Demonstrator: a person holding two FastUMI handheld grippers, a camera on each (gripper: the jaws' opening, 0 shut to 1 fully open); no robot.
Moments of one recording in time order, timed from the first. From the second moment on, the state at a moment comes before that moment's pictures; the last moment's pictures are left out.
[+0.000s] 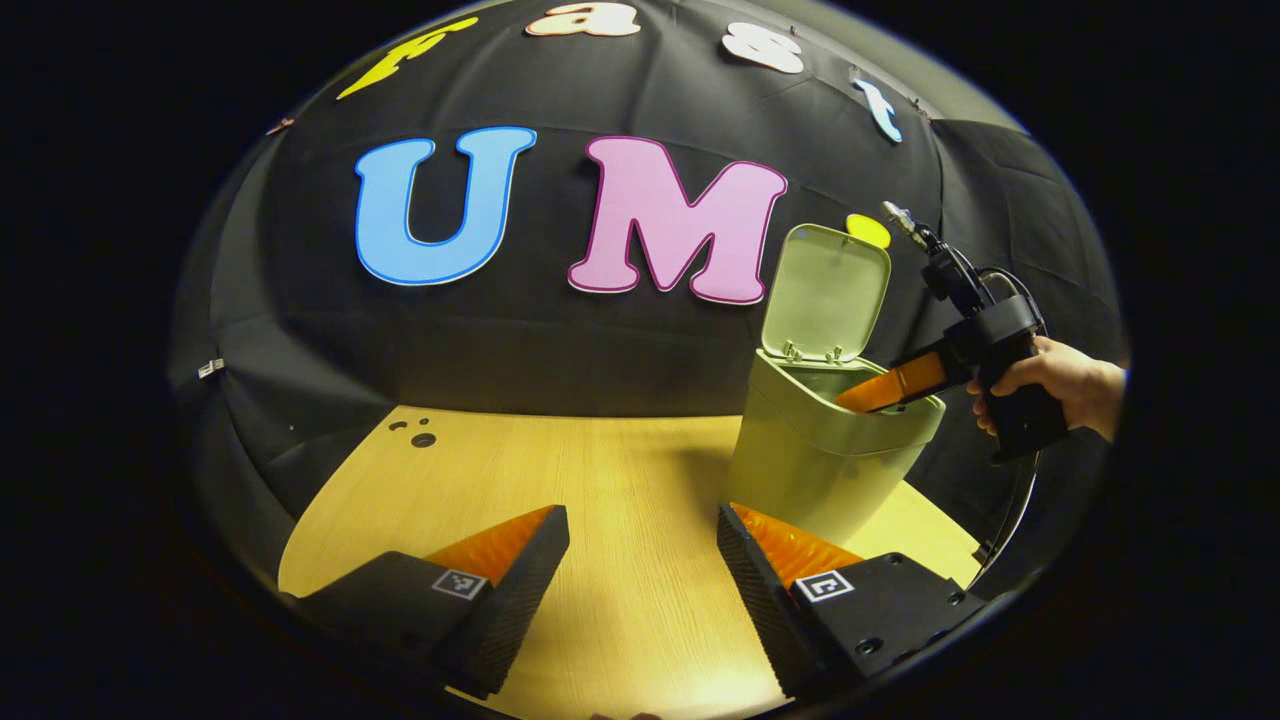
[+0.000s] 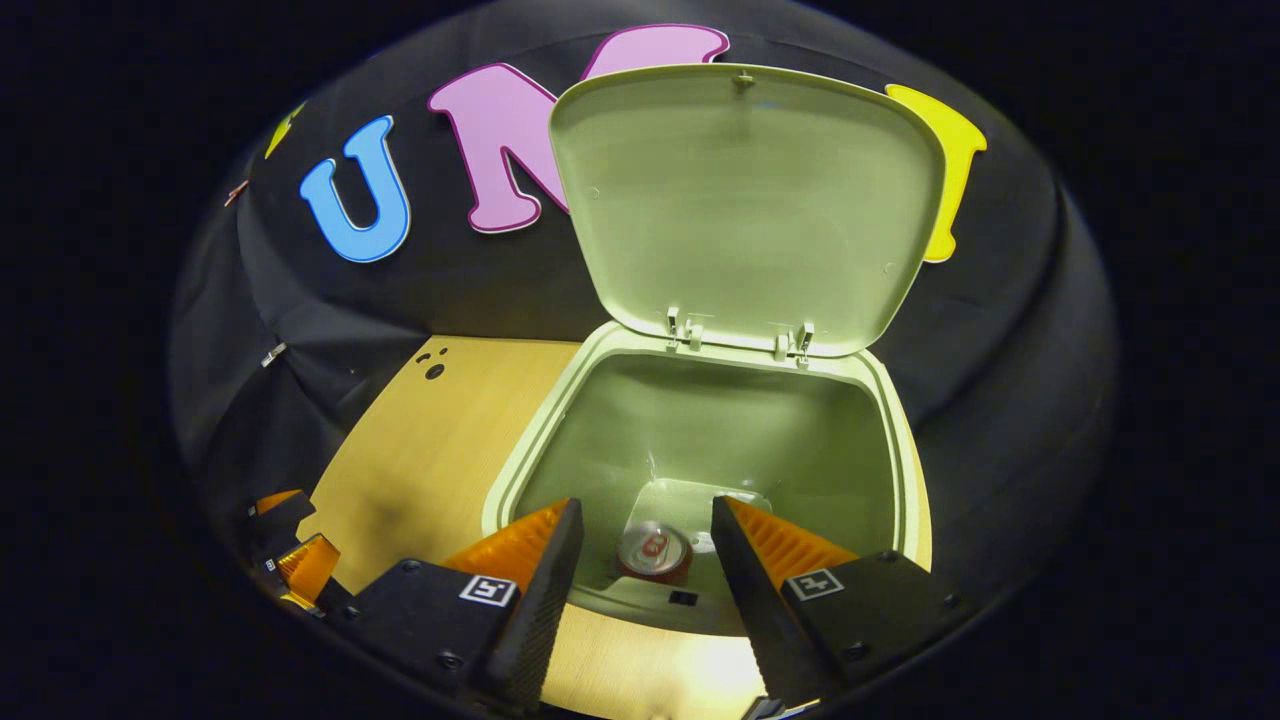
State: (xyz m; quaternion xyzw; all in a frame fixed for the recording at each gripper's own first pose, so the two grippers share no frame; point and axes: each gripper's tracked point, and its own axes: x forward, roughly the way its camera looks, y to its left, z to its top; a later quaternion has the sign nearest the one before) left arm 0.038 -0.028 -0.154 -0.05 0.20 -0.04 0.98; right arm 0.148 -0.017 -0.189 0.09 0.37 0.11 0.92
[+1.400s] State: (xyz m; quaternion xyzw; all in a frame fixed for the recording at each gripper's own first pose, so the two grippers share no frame) left arm 0.032 -0.038 -0.150 -0.05 0.20 -0.06 0.98; right arm 0.188 -0.080 0.034 0.08 0.07 0.04 0.99
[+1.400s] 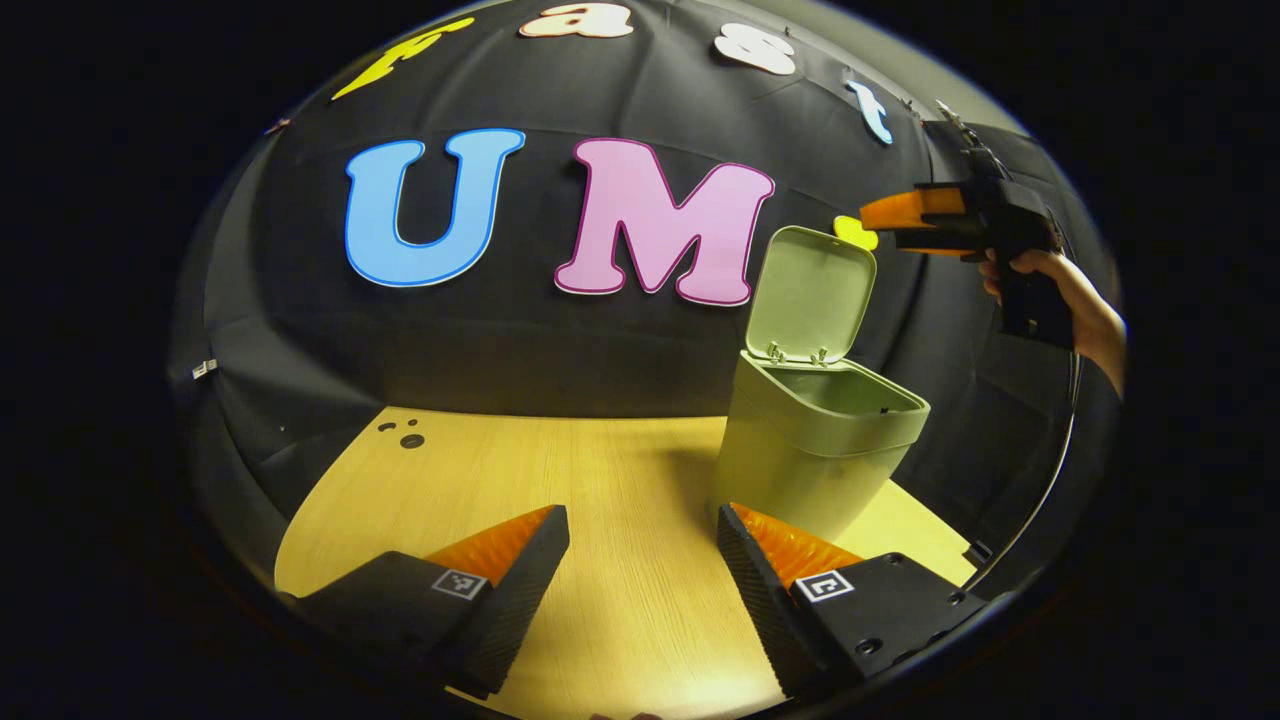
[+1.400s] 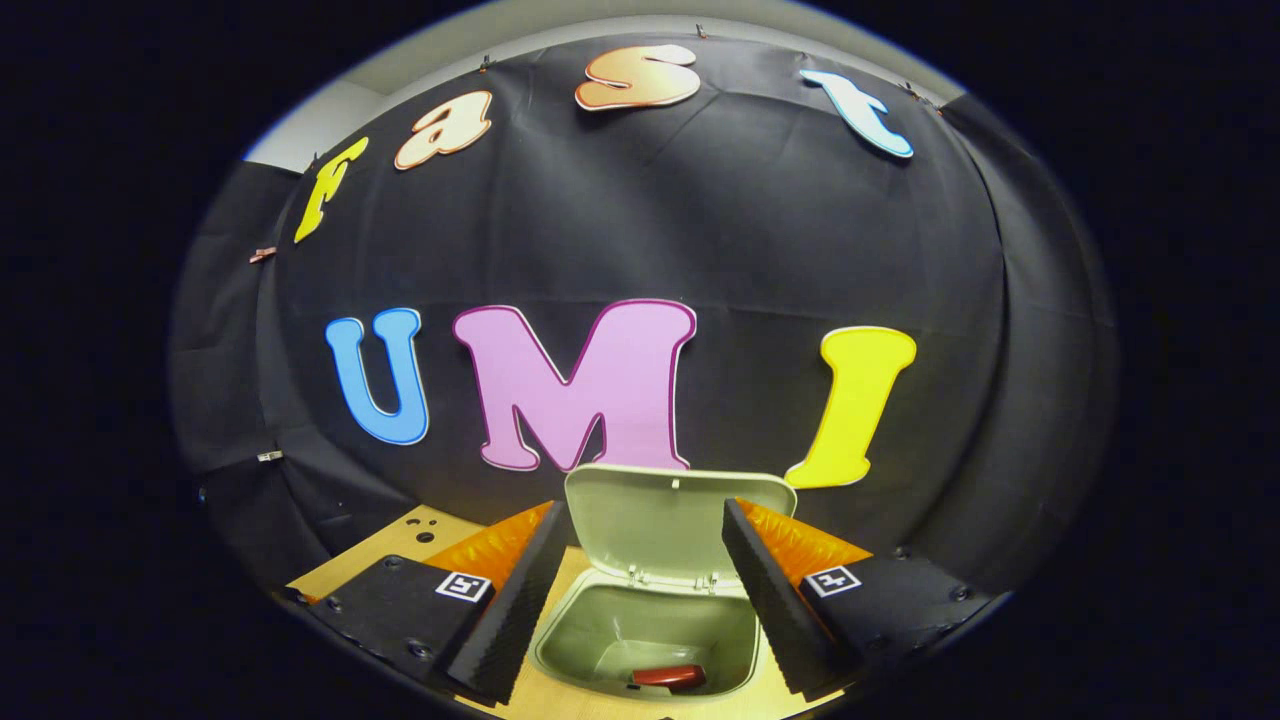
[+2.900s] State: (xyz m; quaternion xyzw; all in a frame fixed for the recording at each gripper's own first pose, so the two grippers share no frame) left arm 0.027 -0.042 -0.154 -0.05 0.20 -0.06 0.98; right arm 0.207 -0.074 -0.027 0.08 0.15 0.03 0.98
